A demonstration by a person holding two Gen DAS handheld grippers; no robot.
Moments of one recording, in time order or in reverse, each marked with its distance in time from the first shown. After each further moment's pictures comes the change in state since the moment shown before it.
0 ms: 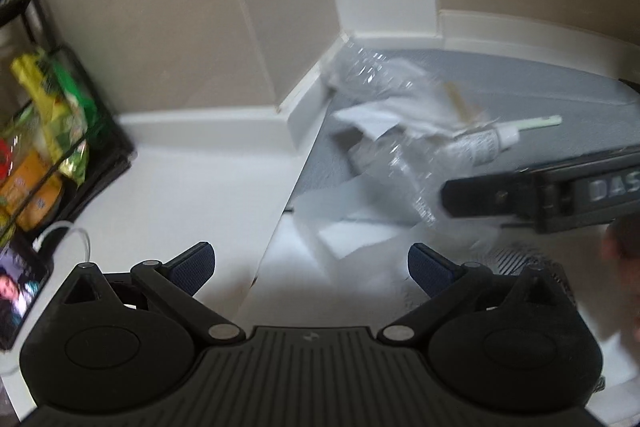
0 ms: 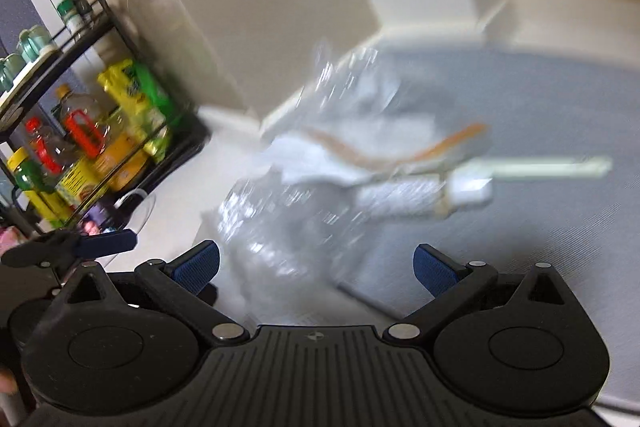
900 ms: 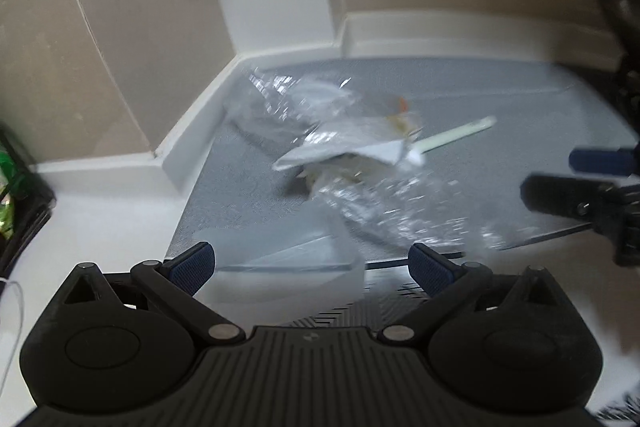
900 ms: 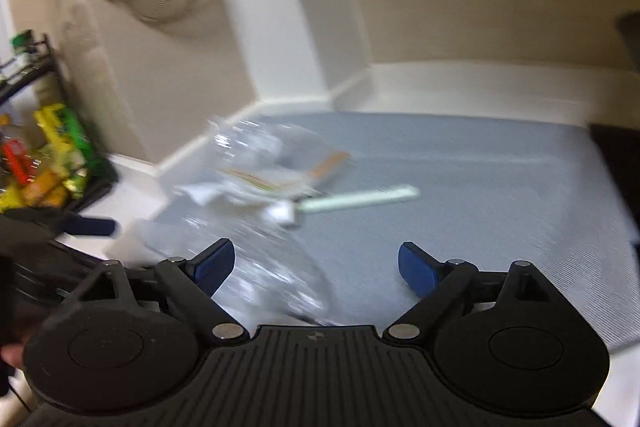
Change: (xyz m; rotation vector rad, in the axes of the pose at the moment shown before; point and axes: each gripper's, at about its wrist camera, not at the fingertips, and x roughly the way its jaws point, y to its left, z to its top) left arm 0.015 -0.077 0.029 0.128 -0.019 -0.127; right arm -0.110 -0.033 -0.038 -0.043 -0.254 -0.290
